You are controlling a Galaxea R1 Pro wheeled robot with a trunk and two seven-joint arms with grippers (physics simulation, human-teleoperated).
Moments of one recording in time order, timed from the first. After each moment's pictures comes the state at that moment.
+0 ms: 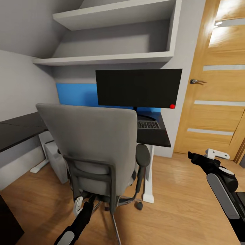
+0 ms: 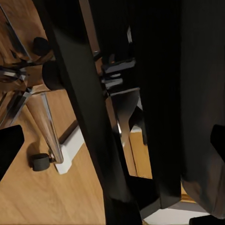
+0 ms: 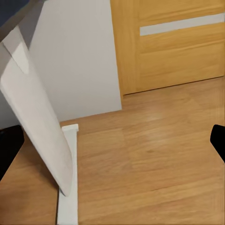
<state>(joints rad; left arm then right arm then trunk) -0.28 -0.02 -0.06 -0.67 1.25 0.09 -0.38 -0.43 -0.35 0.01 -1.61 -0.62 0.62 -0.54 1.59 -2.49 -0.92</state>
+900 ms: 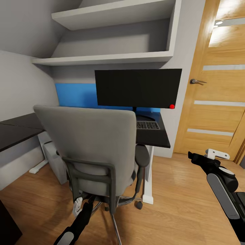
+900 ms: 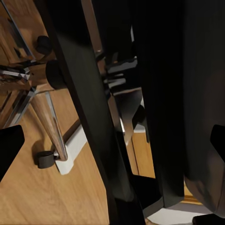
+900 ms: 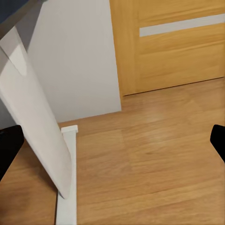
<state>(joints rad) -0.29 -0.01 -0.06 -0.66 1.25 0.09 -0.38 -0.43 -0.35 0.01 -1.61 -0.62 0.62 -0.54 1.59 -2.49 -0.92</state>
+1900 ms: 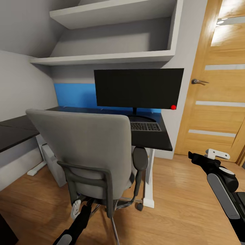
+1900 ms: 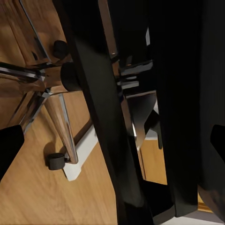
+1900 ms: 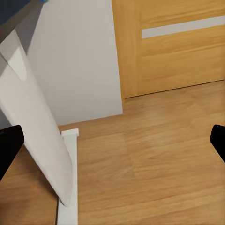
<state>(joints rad) -0.29 0.00 -0.05 -0.63 1.25 0.09 -0.37 -0.43 -0.35 0.01 -1.61 -0.62 0.62 -0.54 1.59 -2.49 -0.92</state>
